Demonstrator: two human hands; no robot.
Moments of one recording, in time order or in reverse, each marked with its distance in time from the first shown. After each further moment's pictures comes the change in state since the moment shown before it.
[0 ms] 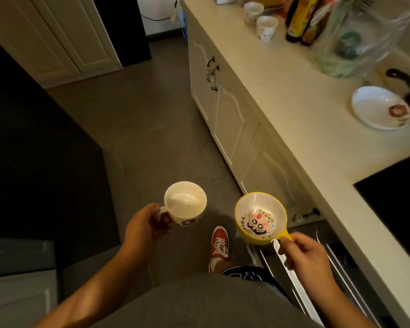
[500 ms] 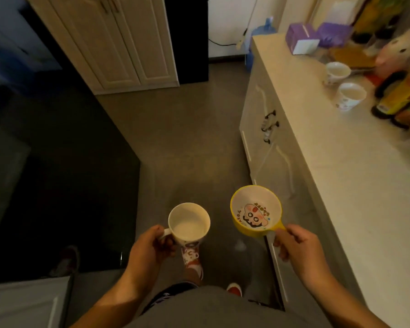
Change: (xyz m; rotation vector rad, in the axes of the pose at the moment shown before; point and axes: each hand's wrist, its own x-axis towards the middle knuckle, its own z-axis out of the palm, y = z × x) left_hand 0.115 0.112 0.011 -0.086 0.122 0.058; right_hand 0.245 -0.166 0.106 -0.080 -0.267 -0.100
